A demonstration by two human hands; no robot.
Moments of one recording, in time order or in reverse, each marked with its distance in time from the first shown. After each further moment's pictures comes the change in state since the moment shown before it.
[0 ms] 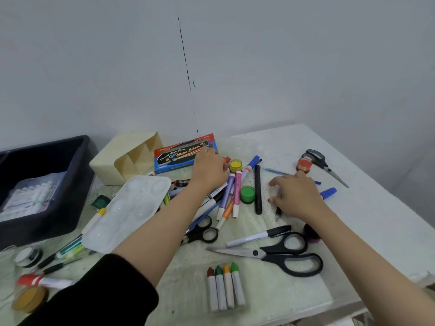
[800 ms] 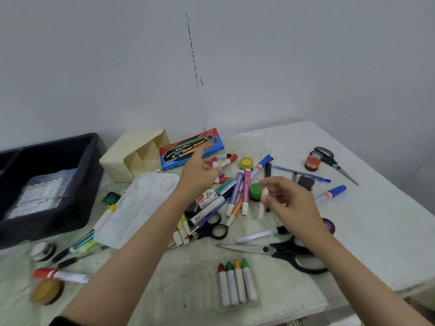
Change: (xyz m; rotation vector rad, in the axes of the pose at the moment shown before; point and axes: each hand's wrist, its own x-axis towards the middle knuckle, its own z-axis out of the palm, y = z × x) left_hand -0.057 -0.018 -0.045 -0.953 -0.021 -0.350; right_hand -0.046 -0.047 0.000 1.013 0.259 -0.068
